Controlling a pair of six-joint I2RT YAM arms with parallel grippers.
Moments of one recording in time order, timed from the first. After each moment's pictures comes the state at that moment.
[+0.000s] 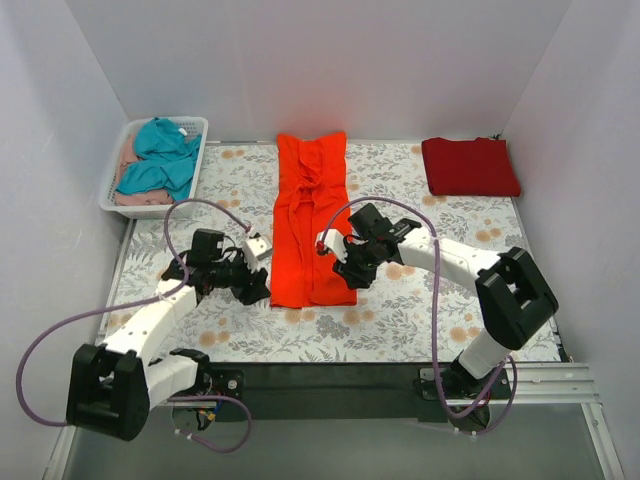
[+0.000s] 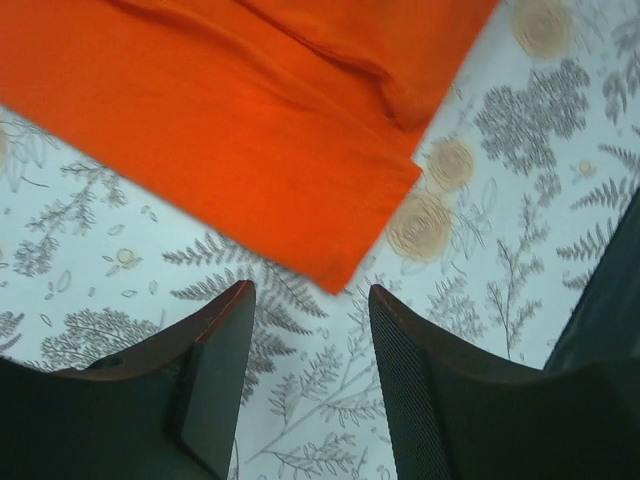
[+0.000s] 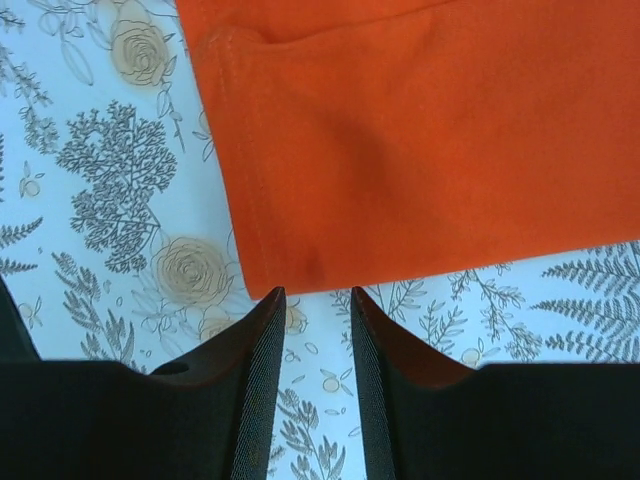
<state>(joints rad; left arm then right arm) -0.24 1.03 0.55 -0.44 0.68 0.55 0.73 1.58 1.06 -0.61 -0.41 -0.58</state>
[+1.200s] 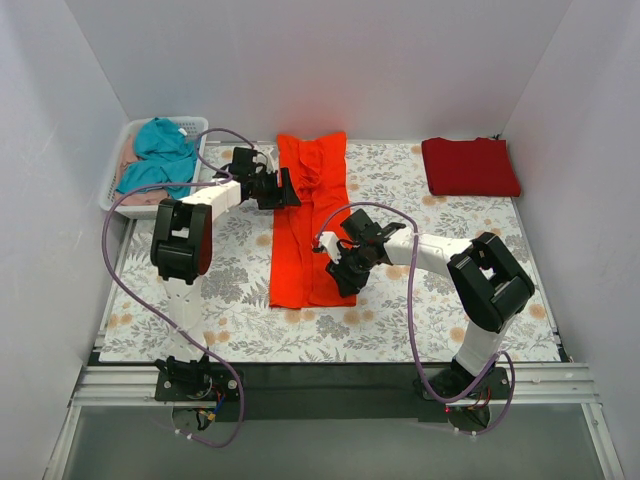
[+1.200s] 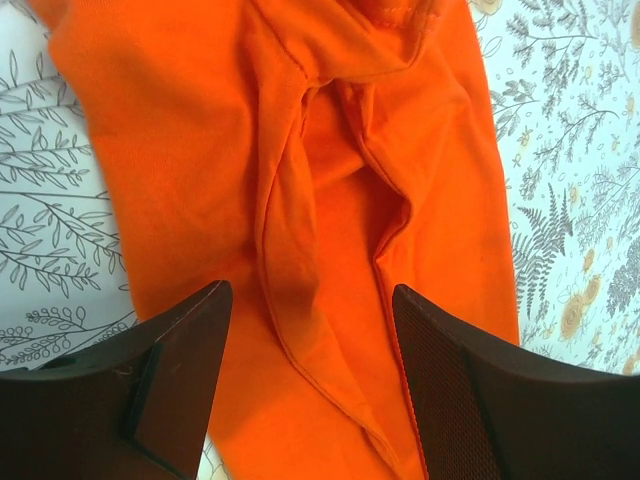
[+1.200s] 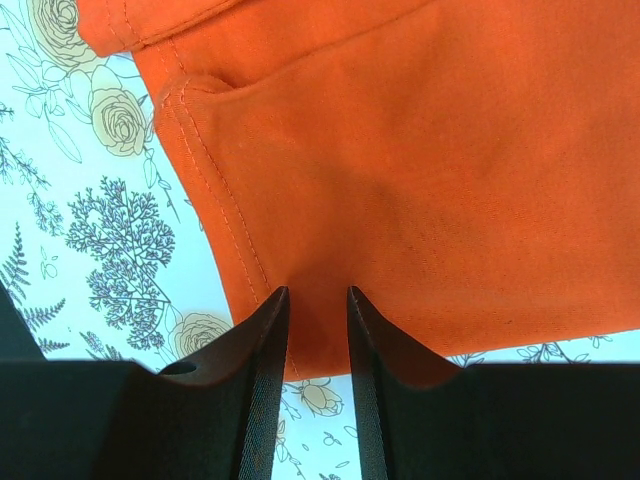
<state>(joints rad) -0.21 2.16 1.55 -0.24 0.53 -0.29 0.73 1.76 1.06 -0.48 -0.47 -0.36</state>
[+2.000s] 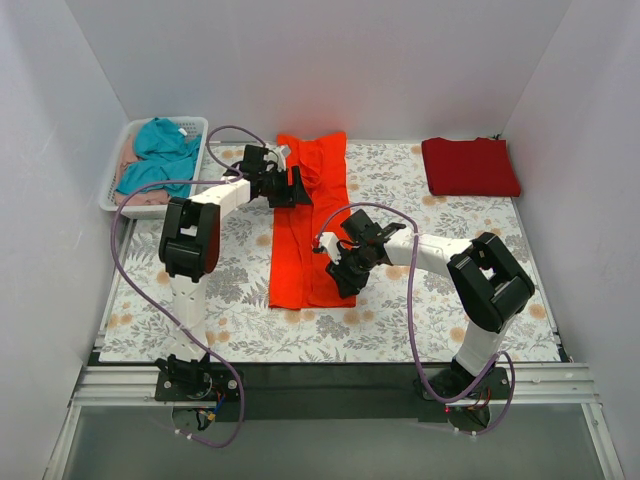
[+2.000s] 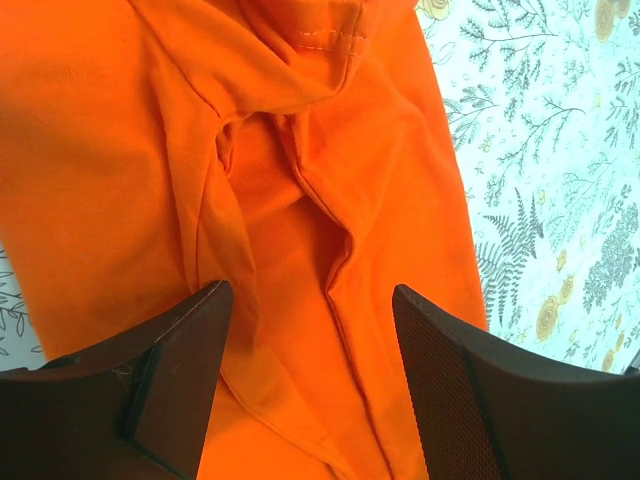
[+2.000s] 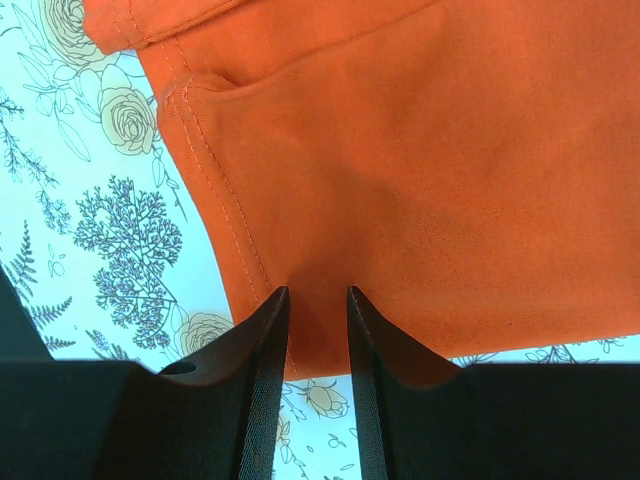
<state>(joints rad) -0.26 2.21 1.63 -0.25 0.55 -0.32 0.73 1.76 1.05 -0.48 -0.49 -0.36</state>
